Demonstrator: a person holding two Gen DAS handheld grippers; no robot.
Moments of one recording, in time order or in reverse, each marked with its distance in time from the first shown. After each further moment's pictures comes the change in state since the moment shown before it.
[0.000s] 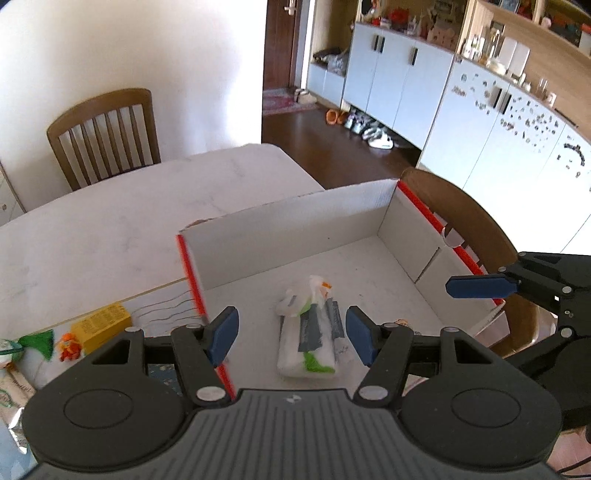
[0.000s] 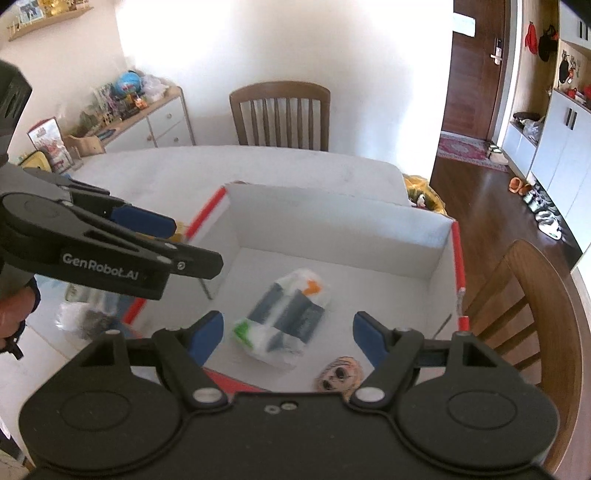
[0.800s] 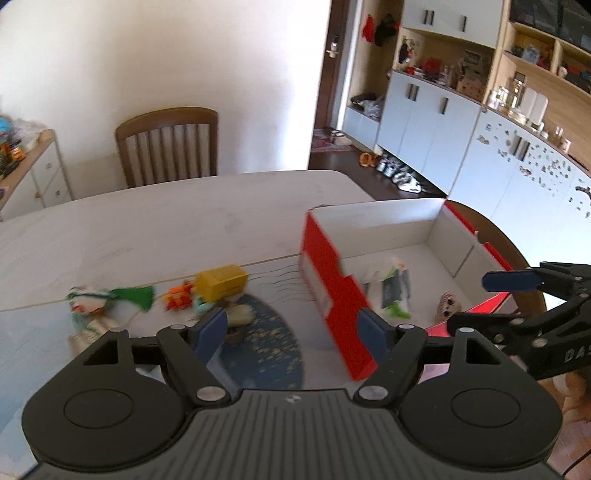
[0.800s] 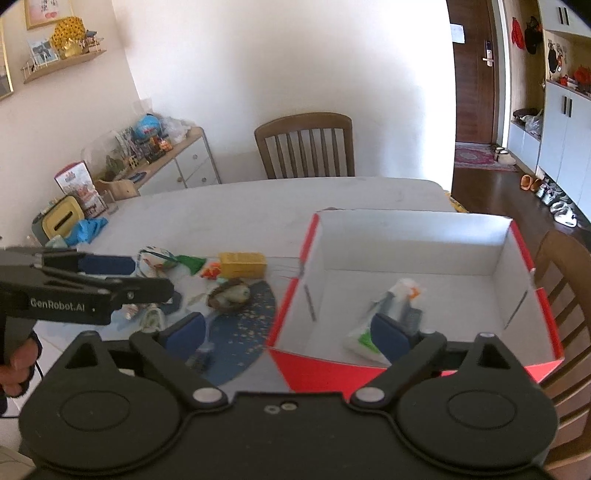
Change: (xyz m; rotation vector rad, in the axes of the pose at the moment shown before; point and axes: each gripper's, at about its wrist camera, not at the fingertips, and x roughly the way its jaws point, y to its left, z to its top) left arm -0.105 0.102 -0.090 -0.098 -0.143 0.068; right arm -0.016 0.097 -0.009 0.122 -0.111 0.061
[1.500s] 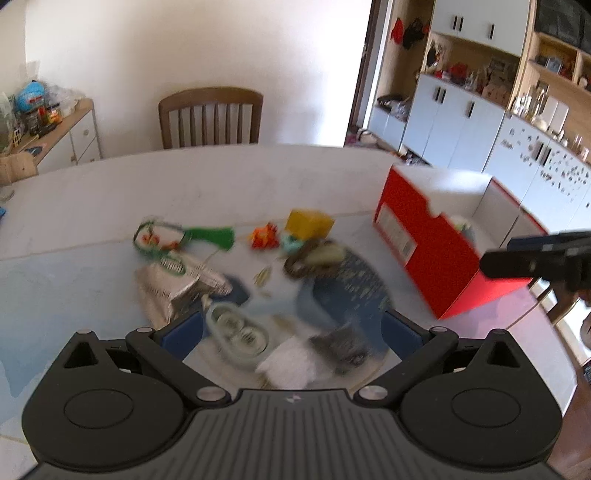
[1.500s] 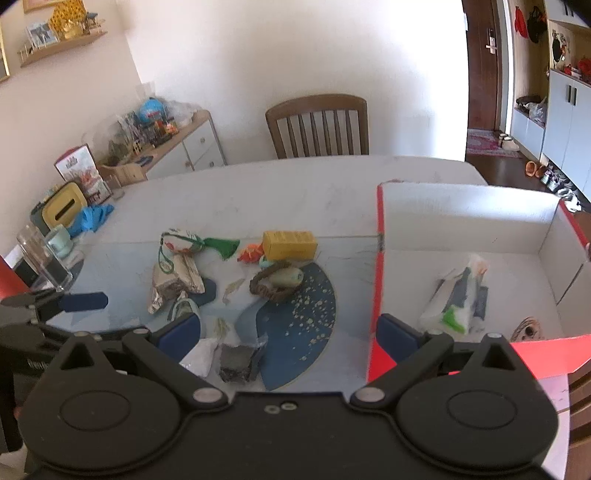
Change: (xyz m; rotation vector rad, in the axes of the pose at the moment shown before) left arm -0.009 0.104 -0.081 -0.049 0.009 0.038; right arm 0.053 0.074 -0.016 0.015 0.061 -0.028
